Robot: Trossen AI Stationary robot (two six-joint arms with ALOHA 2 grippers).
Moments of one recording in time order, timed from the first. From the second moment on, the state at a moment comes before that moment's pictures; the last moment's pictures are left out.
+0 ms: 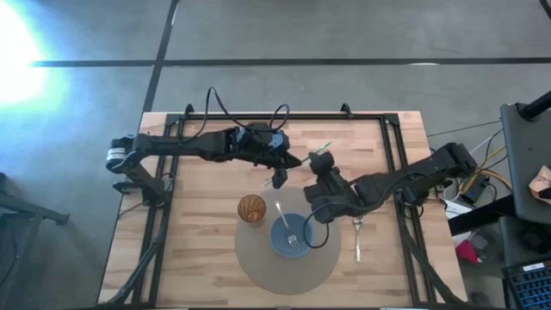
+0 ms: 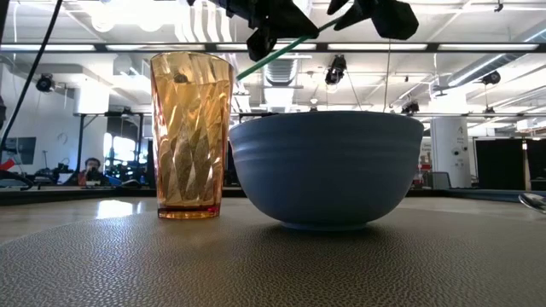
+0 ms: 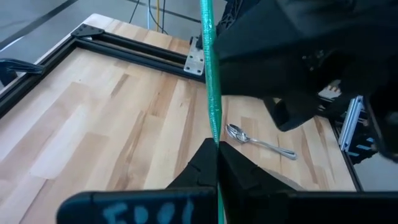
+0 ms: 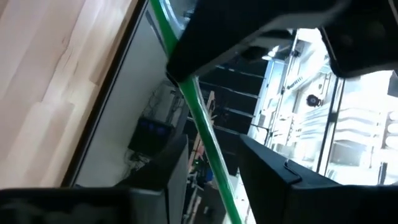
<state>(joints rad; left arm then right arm) 0.12 1.59 1.40 -0.22 0.11 -0.22 0.34 1.56 1.35 -0.75 1.26 -0.80</state>
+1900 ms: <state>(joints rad) -0.12 1.09 0.74 0.54 0.01 -0.02 0.36 1.30 1.34 -1.12 1.14 0.16</state>
